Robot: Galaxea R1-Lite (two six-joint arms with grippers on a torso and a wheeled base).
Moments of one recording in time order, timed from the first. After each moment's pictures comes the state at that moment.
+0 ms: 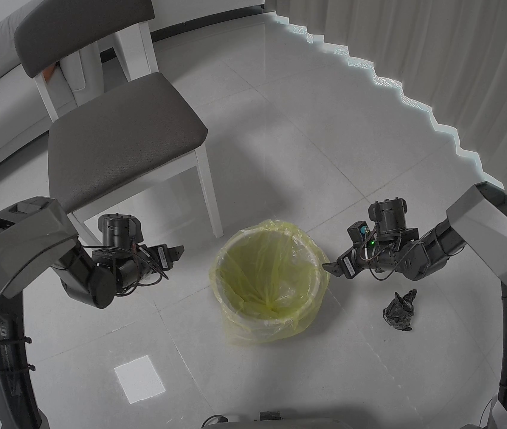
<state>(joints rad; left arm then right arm) -0.19 2.29 -1.00 -0.78 -0.01 -0.31 0.29 2.38 -1.28 -0.47 0.09 -0.32</state>
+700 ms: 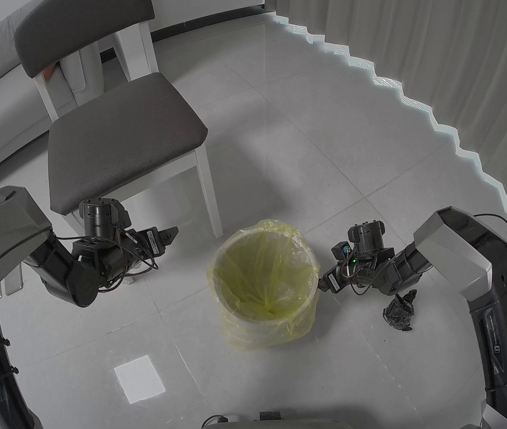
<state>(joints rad) -0.20 2.12 -0.89 -0.83 -0.02 -0.34 0.30 2.61 -1.46 -0.49 0.07 -0.32</state>
